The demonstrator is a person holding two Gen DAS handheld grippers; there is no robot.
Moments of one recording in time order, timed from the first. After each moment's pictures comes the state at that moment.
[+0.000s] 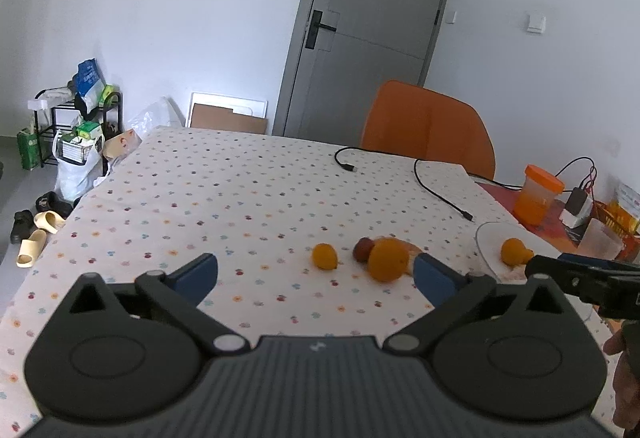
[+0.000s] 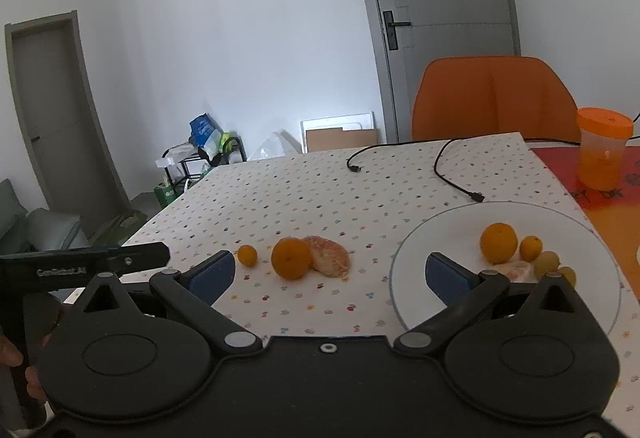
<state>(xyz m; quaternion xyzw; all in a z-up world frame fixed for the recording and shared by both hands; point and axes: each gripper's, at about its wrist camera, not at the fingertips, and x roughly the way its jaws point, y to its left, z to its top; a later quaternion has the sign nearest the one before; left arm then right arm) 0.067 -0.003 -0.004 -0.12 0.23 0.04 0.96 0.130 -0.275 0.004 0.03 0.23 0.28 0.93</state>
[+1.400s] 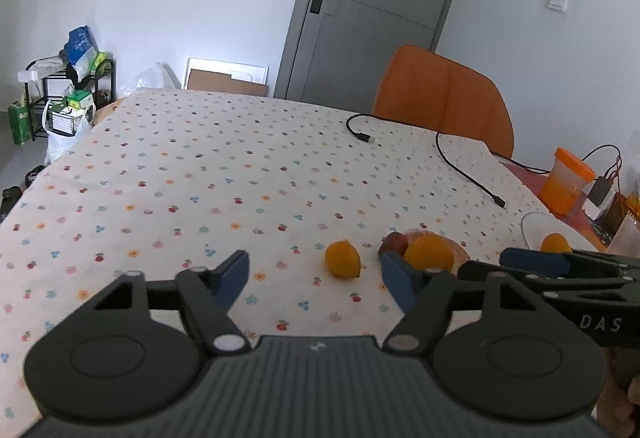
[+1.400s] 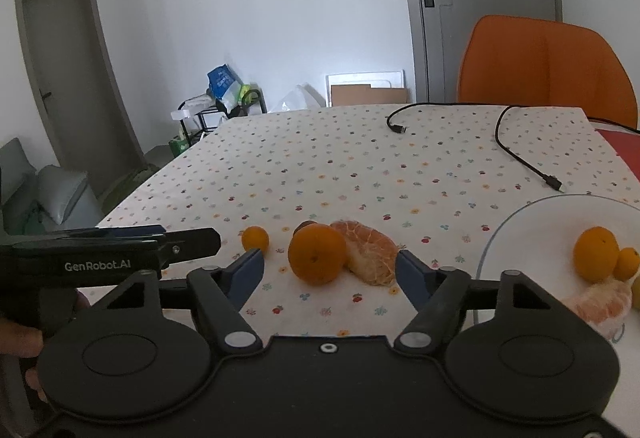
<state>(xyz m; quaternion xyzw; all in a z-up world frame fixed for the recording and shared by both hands) 0.142 0.008 -0.043 -0.13 0.28 0.03 0.95 0.193 -0.208 -0.029 -0.02 0.28 0.32 0.91</state>
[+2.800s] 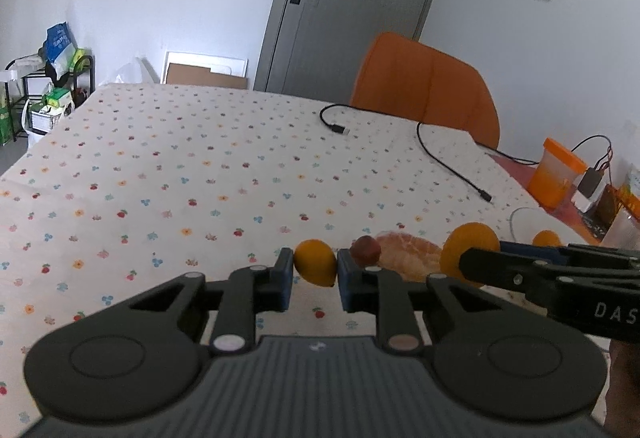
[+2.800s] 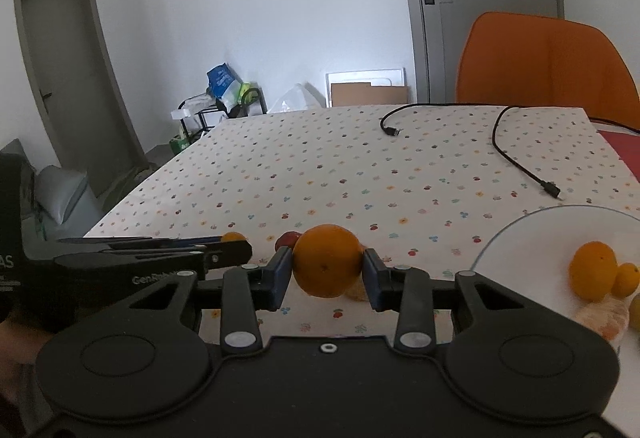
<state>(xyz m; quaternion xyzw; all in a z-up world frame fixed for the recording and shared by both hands) 0.164 -0.009 -0.046 -0.13 0.28 0.00 0.95 0.209 -0.217 -0.025 -0.01 0.29 0.32 0.90</state>
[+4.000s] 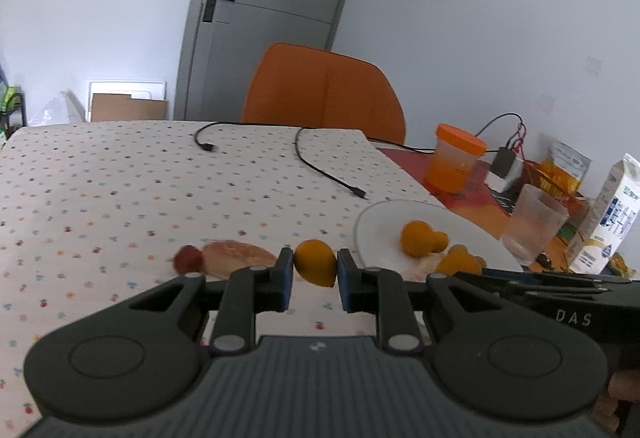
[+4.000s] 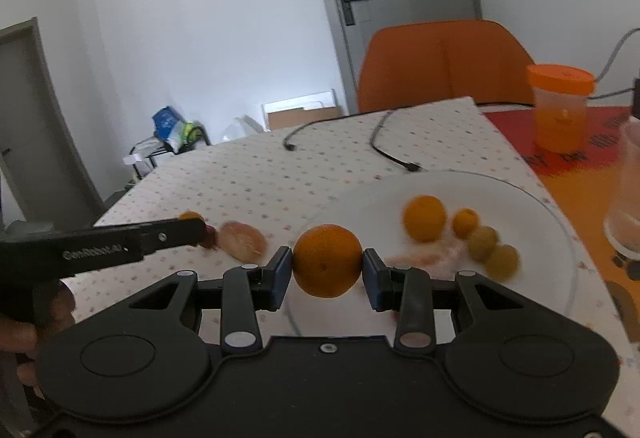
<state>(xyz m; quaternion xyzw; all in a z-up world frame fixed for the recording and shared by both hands) 0.151 -0.106 -0.016 -0.10 0.26 -0.10 0.96 0.174 -0.331 -0.020 0.05 0.27 0.23 0.93</state>
